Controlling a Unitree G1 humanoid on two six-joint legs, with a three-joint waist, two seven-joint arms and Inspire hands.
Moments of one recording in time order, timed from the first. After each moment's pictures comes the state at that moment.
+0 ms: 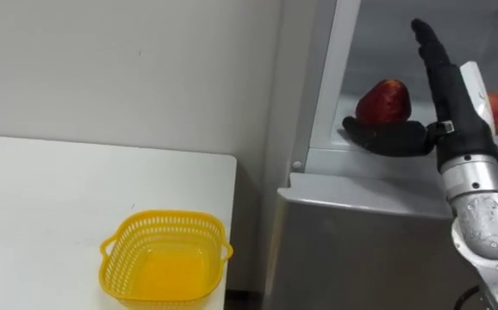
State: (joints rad) left arm 0.14 0.25 0.04 1.04 0.37 0.13 -0.05; right arm -0.63 -0.49 0.06 0.21 -0.10 0.04 -0.25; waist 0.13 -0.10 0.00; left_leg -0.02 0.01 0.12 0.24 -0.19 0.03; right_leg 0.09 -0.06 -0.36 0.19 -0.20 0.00
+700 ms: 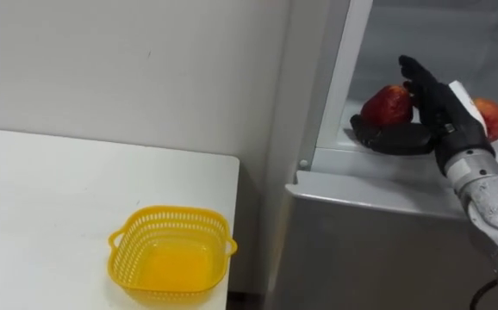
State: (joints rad) left arm 0.13 0.27 0.04 1.04 0.37 0.22 -0.09; right arm -0.73 -0.55 0.07 0.39 0.12 0.12 -0.05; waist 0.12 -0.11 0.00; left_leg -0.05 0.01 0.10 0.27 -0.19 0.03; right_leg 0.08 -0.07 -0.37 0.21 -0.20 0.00
